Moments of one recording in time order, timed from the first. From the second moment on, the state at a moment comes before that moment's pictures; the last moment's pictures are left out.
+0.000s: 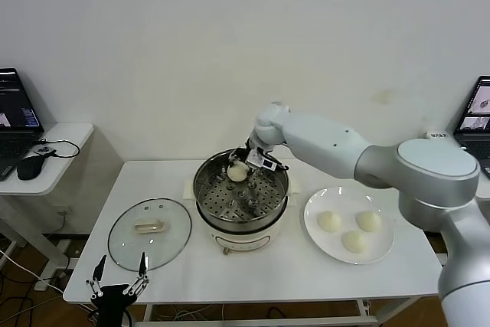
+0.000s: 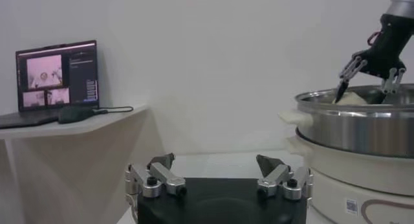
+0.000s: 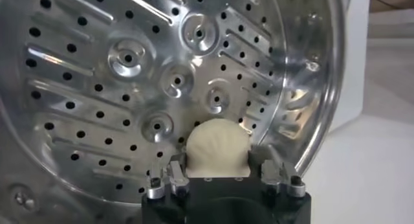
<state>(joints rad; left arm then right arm) 1.83 -1.36 -0.62 -2.07 -0.12 -0.19 -0.19 0.39 1.37 -1.22 0.85 -0.36 0.52 -0.73</state>
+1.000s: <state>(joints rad) 1.84 -1.34 -0.63 -2.16 -0.11 -0.10 -0.18 0.62 0.74 -1.27 1.49 0.08 -0.18 -0.97</state>
